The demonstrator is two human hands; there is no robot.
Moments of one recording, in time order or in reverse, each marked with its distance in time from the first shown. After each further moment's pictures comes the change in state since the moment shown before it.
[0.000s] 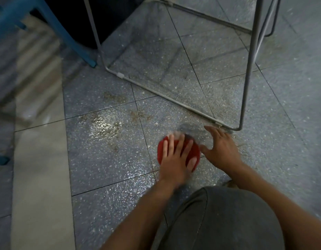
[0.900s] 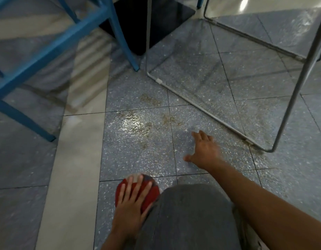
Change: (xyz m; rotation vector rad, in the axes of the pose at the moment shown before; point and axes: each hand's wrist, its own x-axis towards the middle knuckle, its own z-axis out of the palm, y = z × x) left_hand -0.226 -0.143 0.003 0.193 0.023 -0.284; right_hand 0.033 -0.118 0.045 -0.209 -0.272 -0.116
